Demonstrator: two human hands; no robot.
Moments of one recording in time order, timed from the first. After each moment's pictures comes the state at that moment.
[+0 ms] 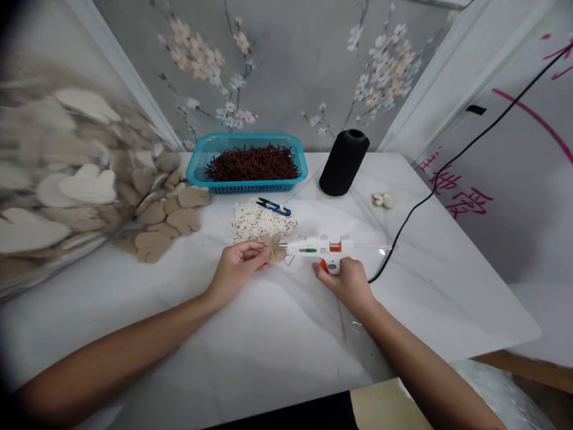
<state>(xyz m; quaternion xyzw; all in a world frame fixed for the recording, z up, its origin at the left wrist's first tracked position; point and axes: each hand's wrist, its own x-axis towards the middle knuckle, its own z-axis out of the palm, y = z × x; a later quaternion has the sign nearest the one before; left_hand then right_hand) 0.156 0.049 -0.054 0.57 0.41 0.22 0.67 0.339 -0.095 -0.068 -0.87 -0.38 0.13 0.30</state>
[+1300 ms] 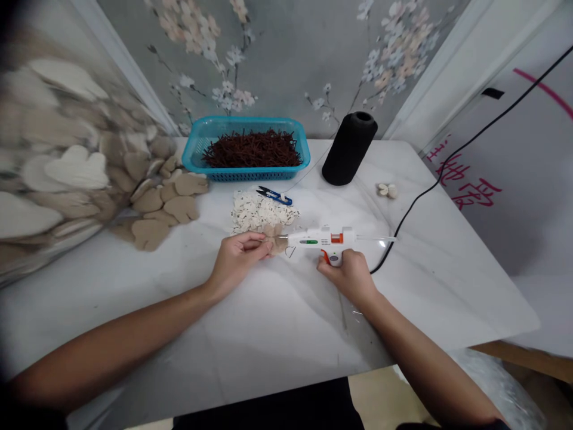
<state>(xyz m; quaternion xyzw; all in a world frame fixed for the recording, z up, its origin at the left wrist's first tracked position) 0.157 0.044 -0.057 0.60 0.40 0.23 0.65 0.338 -0.099 -0.067 -0.88 -0.36 0.15 0.26</state>
